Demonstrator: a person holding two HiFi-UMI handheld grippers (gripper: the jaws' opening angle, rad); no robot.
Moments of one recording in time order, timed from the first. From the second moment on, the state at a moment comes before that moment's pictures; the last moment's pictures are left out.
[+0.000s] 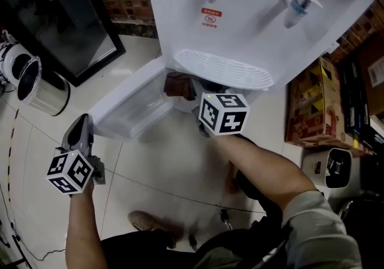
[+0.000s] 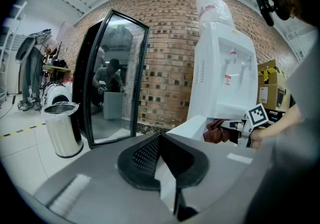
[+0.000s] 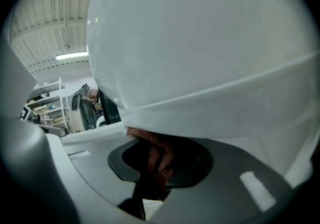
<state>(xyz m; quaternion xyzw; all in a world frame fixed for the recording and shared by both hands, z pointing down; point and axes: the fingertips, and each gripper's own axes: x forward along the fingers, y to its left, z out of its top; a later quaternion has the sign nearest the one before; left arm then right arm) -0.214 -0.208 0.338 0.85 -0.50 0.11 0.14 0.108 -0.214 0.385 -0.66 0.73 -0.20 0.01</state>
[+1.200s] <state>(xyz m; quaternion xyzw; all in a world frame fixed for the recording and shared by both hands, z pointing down) -0.209 -0.202 0.337 0.85 -0.49 0.13 0.14 0.270 -0.093 0.389 -0.79 0.59 -0.11 -0.13</state>
